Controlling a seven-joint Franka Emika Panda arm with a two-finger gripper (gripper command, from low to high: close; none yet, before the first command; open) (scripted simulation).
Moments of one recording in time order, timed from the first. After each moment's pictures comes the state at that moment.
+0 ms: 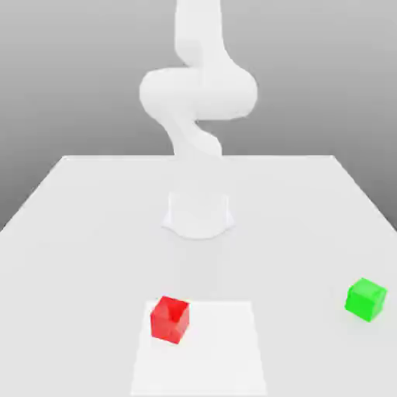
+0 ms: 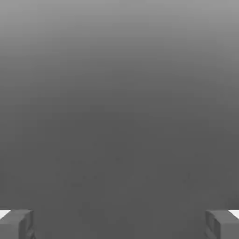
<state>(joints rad) 0.00 -0.72 -0.03 -2.35 0.03 2.35 0.80</state>
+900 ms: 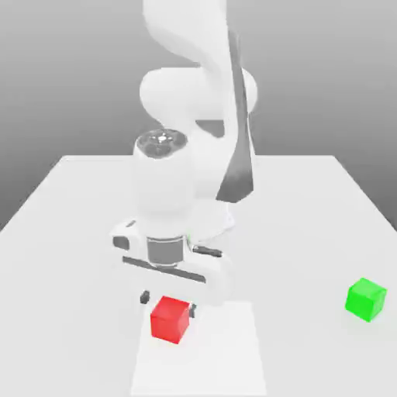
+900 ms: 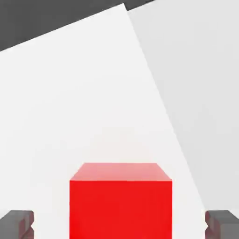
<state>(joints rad) -0.06 0.22 -0.05 -2.76 0.06 2.98 0.99</state>
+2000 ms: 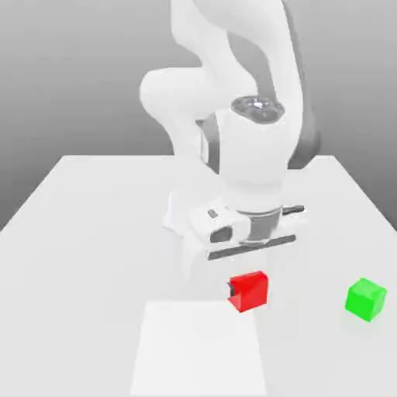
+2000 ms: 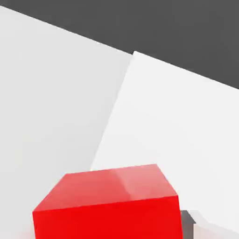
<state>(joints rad) 0.08 0.00 0.29 -2.71 0.00 2.71 0.50</state>
